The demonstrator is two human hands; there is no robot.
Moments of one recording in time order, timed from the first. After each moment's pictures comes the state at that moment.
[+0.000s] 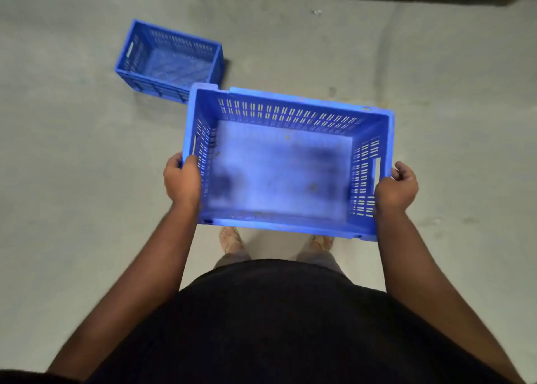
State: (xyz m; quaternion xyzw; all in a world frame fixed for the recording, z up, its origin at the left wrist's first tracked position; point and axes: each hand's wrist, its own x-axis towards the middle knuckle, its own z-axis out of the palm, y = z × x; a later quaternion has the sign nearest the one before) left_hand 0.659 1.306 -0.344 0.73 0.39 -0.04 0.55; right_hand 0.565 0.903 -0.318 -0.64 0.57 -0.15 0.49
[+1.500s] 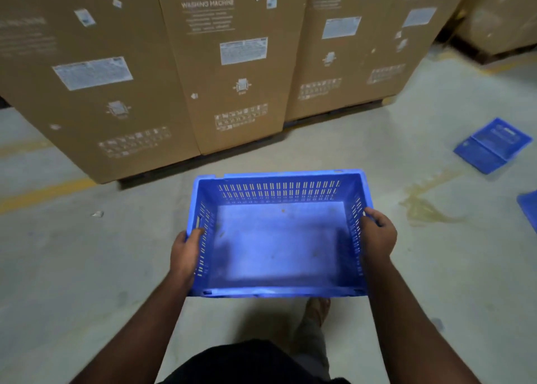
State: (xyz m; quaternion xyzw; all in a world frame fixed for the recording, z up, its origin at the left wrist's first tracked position) left_hand 0.945 0.129 -0.306 0.76 0.15 -0.23 0.59; right_hand 0.743 -0.220 -0.276 -0.54 0.60 -0.30 0.51
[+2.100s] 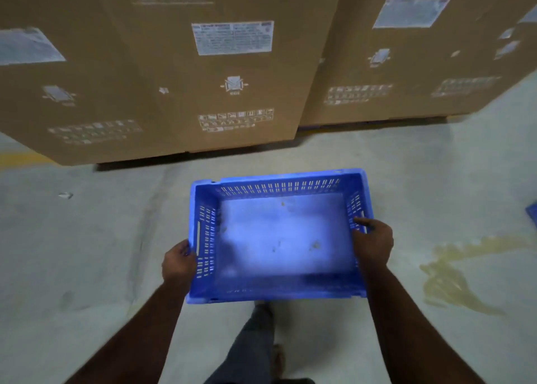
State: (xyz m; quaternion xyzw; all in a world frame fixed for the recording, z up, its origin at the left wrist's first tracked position) left_hand 1.112 -0.183 -0.454 0.86 0.21 -0.20 0.42; right_hand 1.016 -0.595 -0.372 -0.76 0.53 -0.07 0.37
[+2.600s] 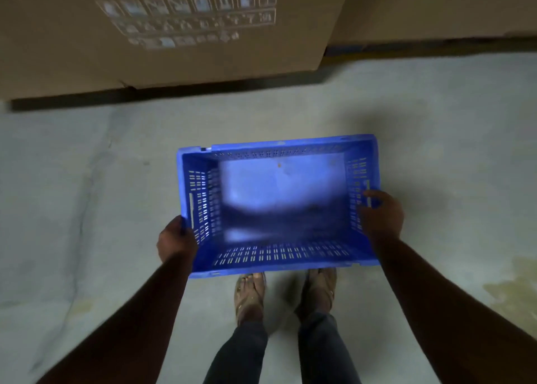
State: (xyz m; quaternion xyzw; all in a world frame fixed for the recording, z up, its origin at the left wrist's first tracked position) left_hand 1.246 -0.332 -0.789 0.90 0.30 -0.20 0.24; right_hand 1.192 -0.738 -0.757 -0.78 0.51 0.06 0.35
